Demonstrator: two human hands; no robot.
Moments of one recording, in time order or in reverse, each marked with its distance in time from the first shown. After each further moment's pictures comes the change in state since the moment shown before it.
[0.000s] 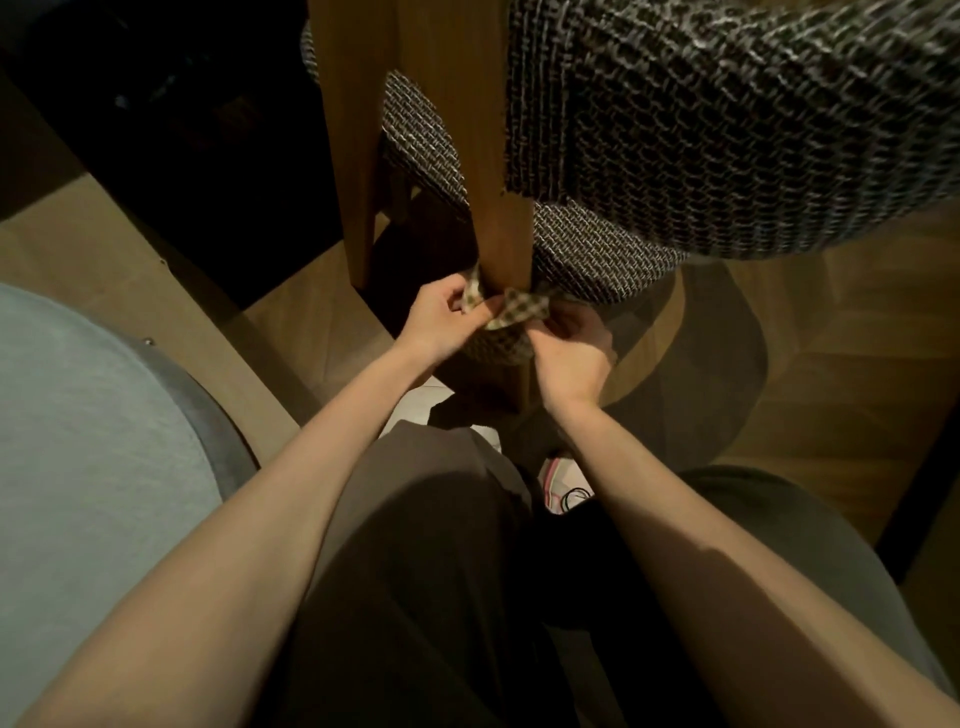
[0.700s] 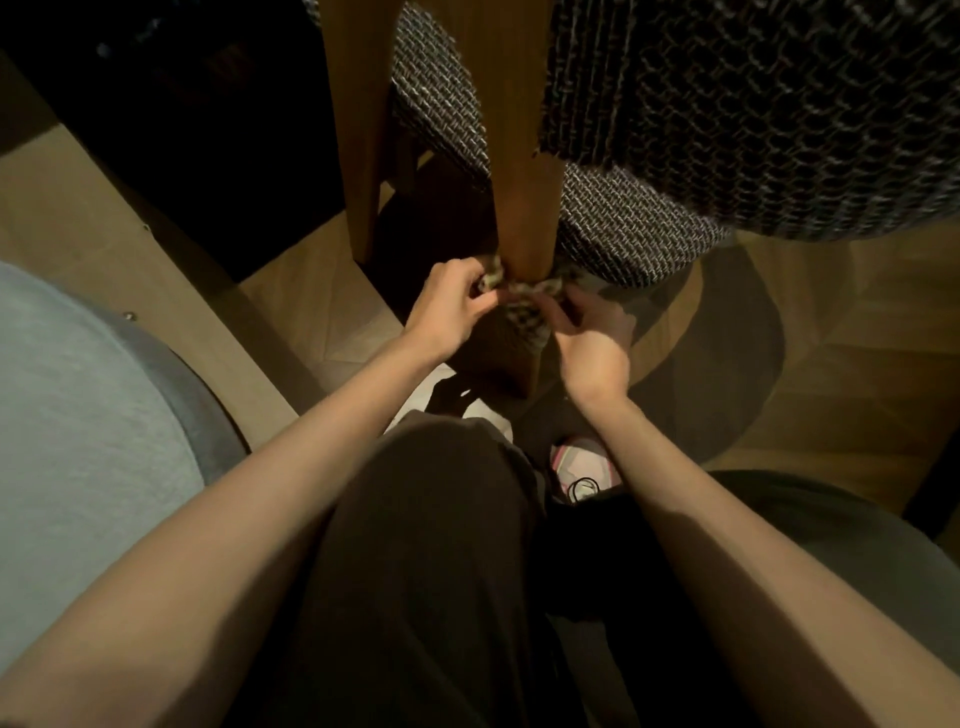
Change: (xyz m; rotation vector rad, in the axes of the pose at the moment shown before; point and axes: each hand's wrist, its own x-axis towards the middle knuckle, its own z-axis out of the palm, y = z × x) left_hand 0.011 -0.019 -0.001 0.430 -0.048 0.176; right_hand 0.023 0.023 0.000 -0.378 -0.203 -0.367
